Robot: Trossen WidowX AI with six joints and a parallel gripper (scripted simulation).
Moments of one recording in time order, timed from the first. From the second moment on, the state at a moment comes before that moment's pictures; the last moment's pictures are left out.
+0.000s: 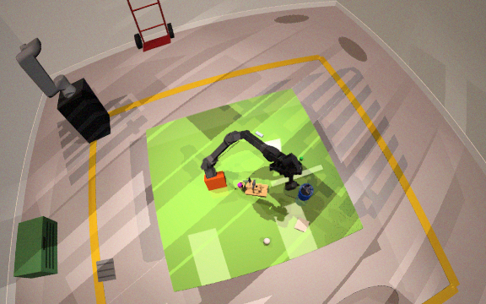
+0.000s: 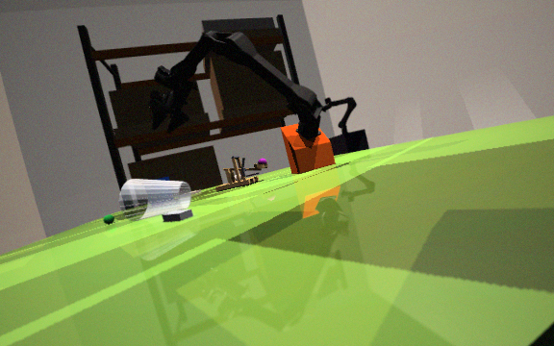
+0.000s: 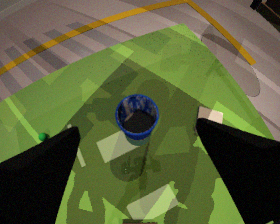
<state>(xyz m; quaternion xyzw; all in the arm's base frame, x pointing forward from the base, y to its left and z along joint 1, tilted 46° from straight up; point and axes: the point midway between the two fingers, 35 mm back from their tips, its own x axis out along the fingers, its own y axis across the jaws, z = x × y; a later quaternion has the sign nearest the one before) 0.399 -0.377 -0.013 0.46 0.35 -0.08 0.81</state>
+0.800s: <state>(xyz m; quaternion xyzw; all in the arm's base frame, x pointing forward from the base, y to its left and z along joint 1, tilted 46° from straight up) 0.399 -0.377 -0.012 0.46 0.35 -0.08 0.81</state>
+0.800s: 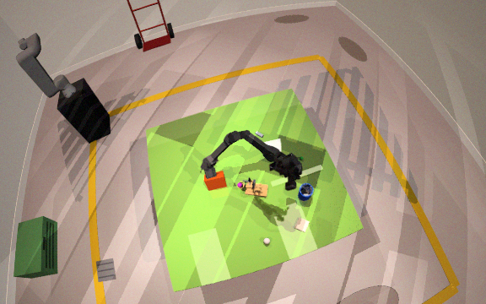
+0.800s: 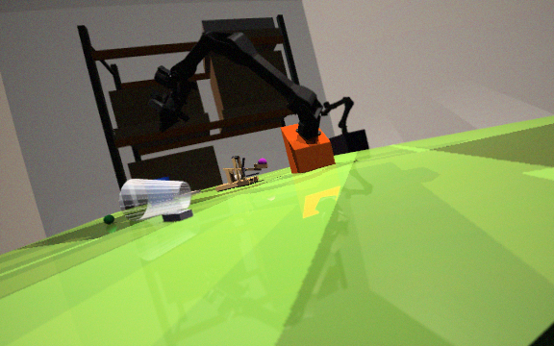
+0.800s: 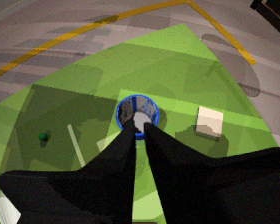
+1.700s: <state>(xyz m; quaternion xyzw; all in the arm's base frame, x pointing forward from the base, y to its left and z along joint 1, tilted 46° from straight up) 0.395 -0.308 -0.002 0.33 0.45 -0.03 0.83</state>
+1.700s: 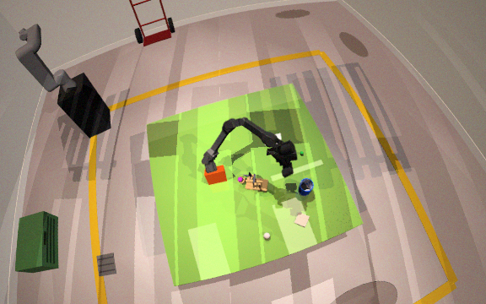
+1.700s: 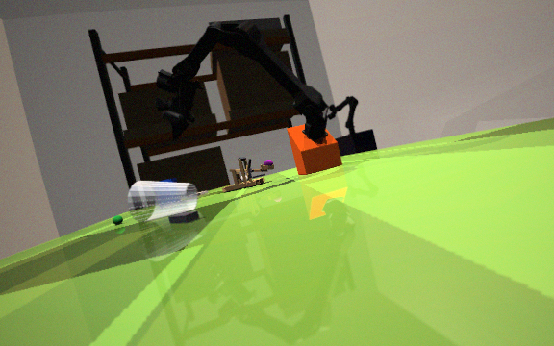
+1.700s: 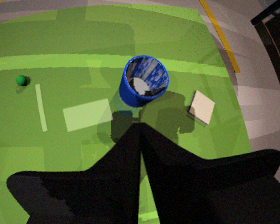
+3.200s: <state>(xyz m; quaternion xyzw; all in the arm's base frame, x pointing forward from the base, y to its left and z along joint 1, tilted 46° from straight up) 0.246 -0.109 0.011 -0.18 0.66 0.32 0.66</state>
